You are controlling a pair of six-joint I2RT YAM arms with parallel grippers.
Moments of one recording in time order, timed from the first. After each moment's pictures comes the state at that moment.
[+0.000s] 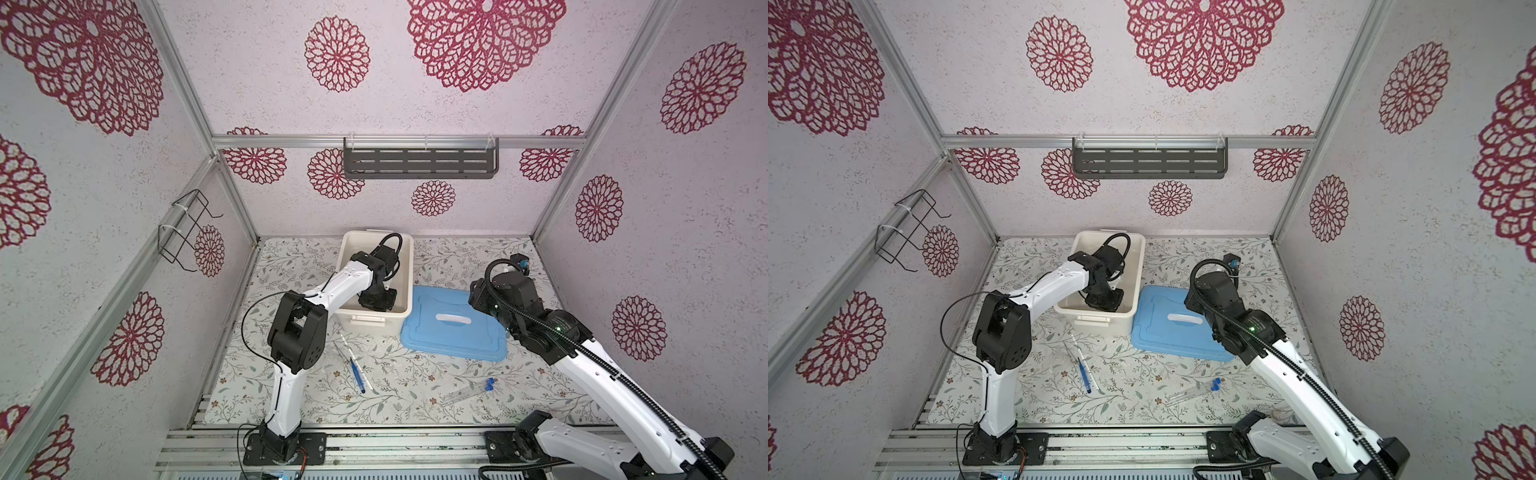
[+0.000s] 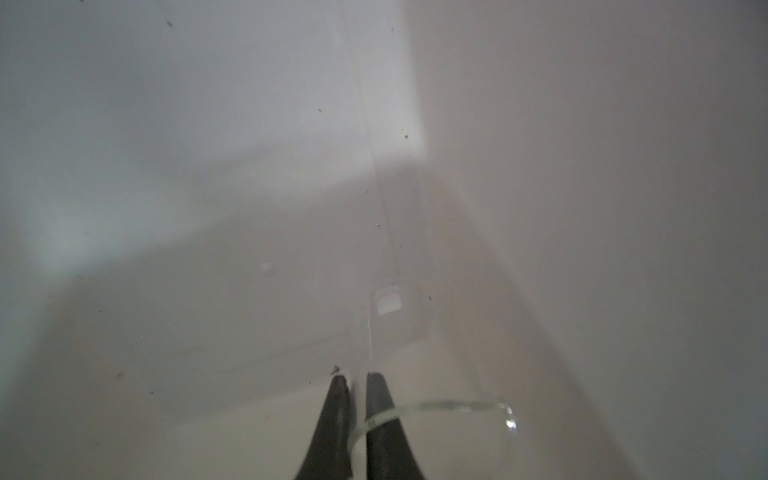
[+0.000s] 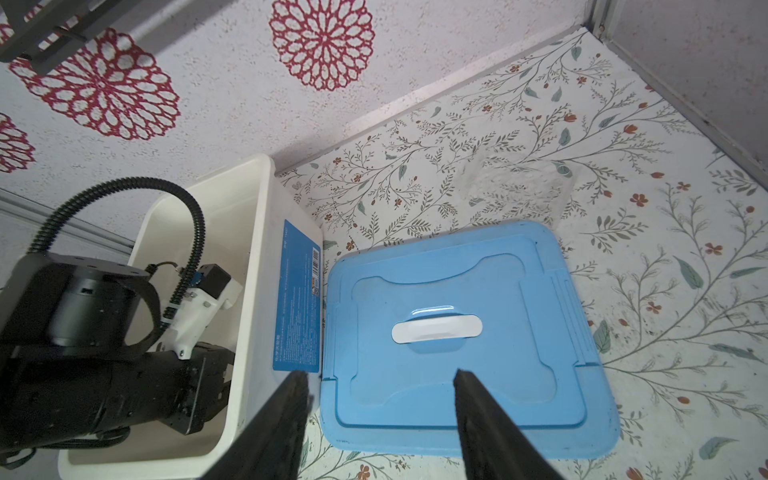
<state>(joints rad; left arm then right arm) -0.57 2.09 1.73 -1.03 0.10 -0.24 0.61 1.03 1.12 -0.71 0.41 0.77</state>
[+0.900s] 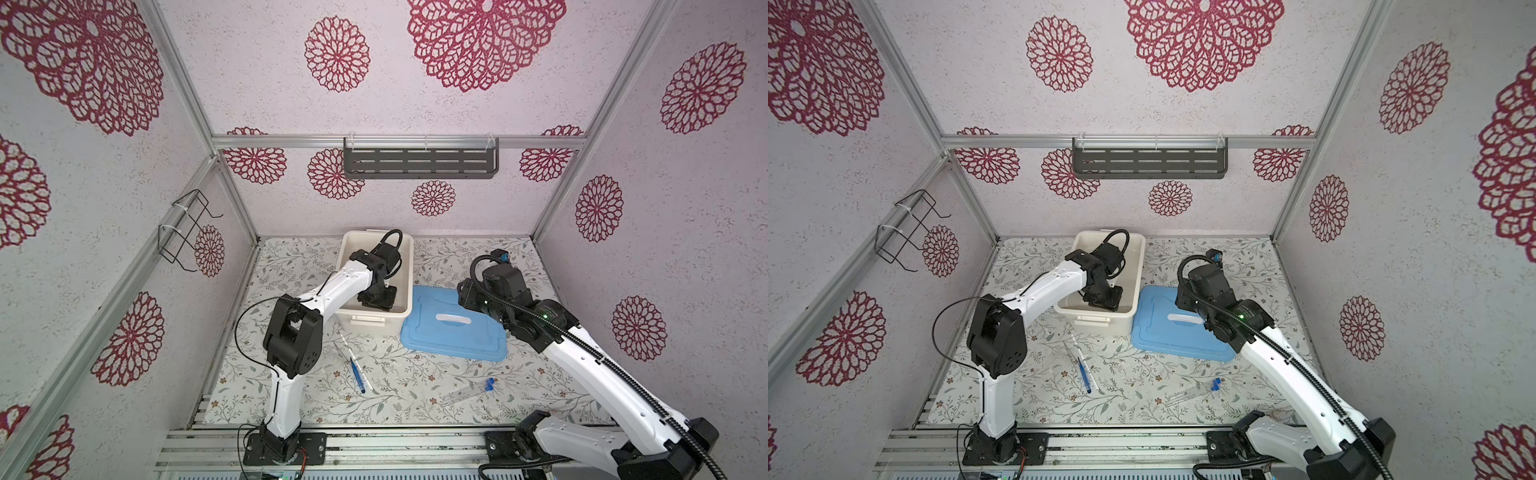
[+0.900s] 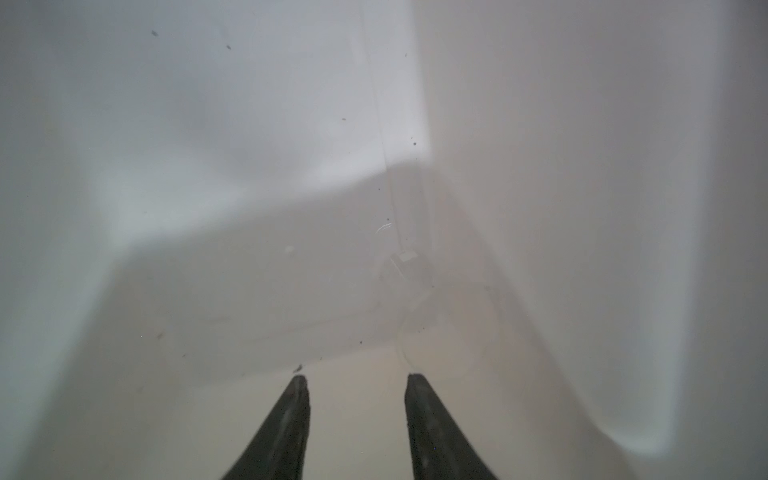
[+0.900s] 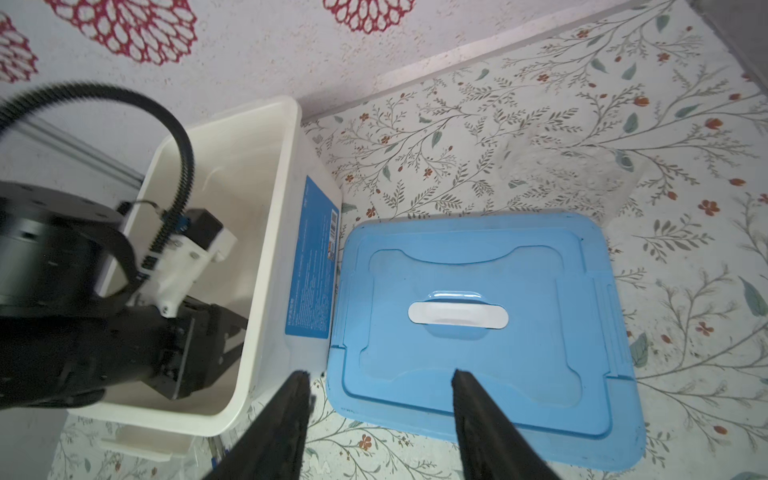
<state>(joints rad) -0.57 2.01 1.78 -1.10 0.01 -0.29 0.60 1.14 1.18 -0.71 0.24 0.64</state>
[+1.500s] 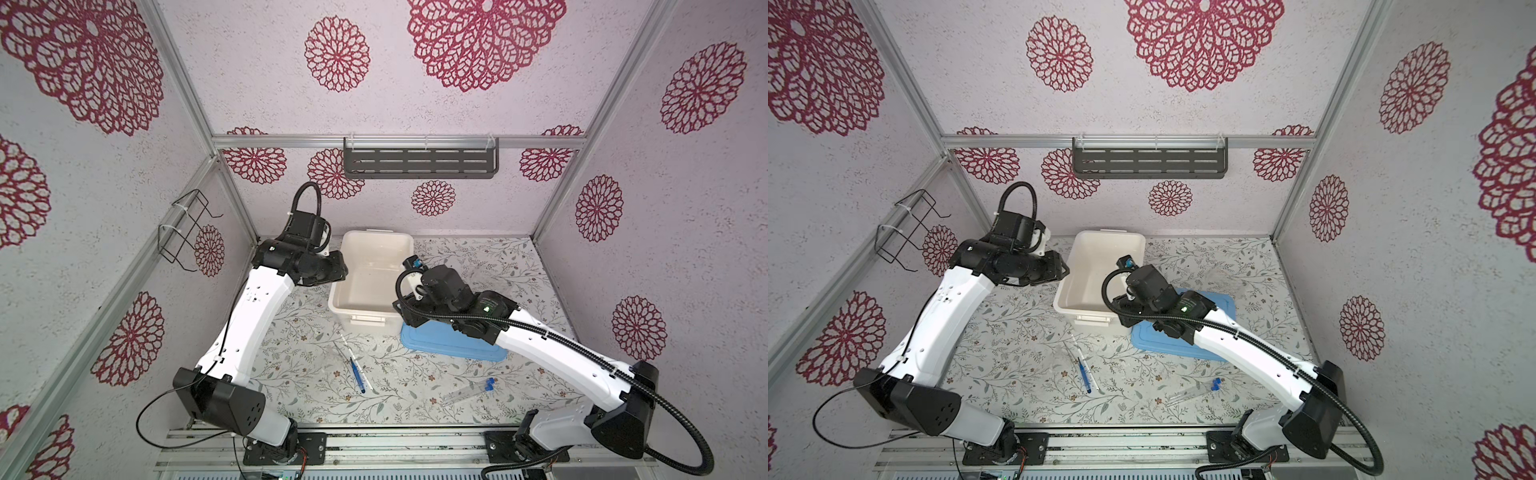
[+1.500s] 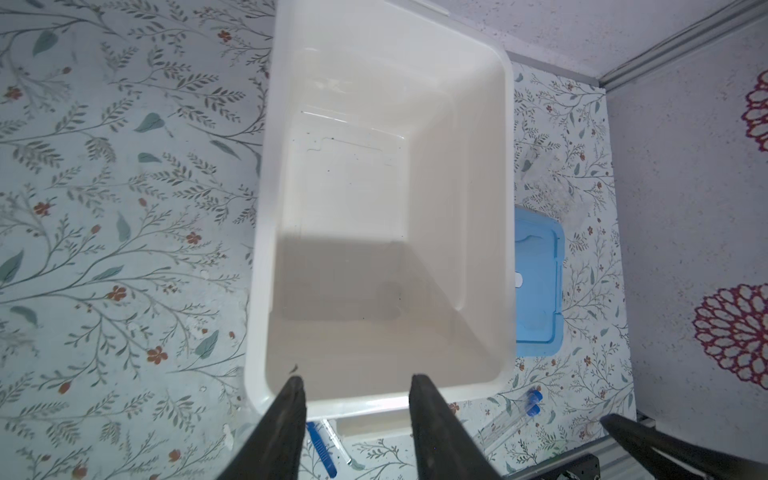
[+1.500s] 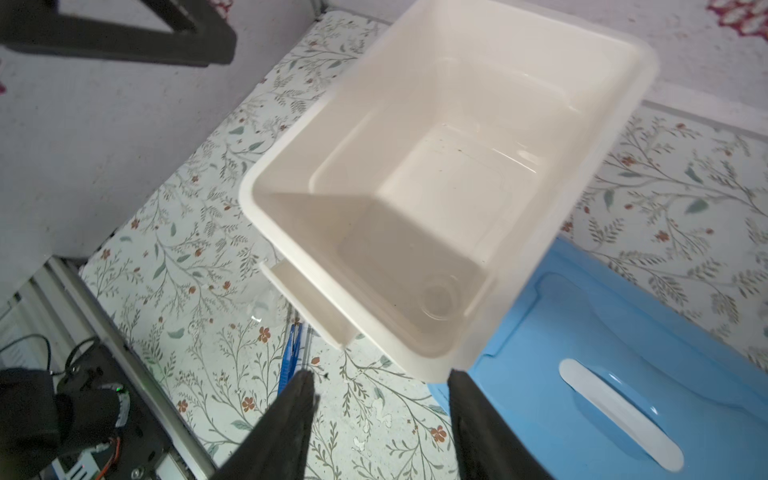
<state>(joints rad) -0.26 1.49 1.67 -1.13 0.15 -0.41 0.96 1.41 1.37 -0.62 0.09 0.27</state>
